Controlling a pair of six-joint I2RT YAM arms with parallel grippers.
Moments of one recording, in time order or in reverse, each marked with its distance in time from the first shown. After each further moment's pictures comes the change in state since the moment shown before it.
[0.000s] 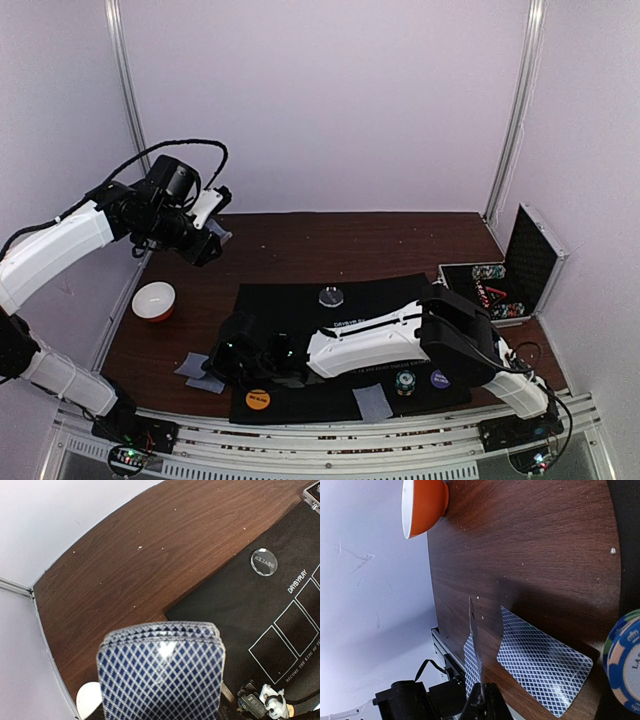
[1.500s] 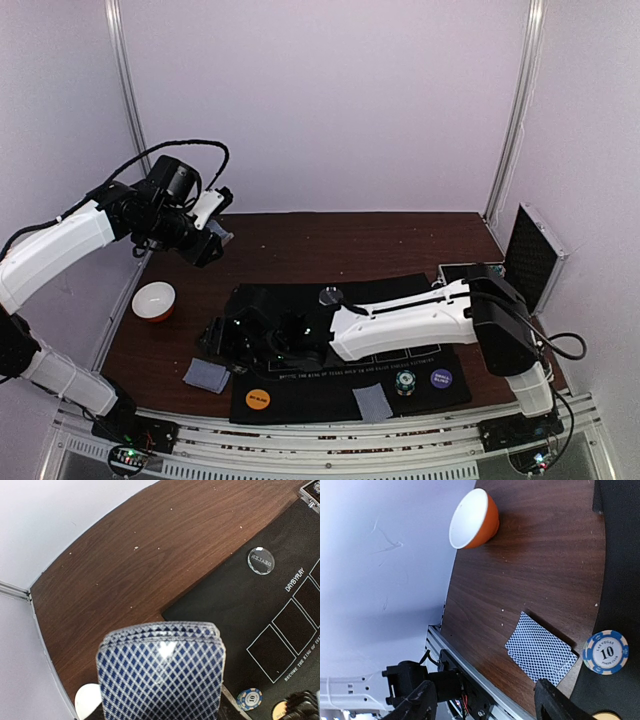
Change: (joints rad) left arm 0.001 0.005 0.000 0.001 0.017 0.014; right arm 0.004 -0.199 -0.074 -0.122 0.096 -0.283
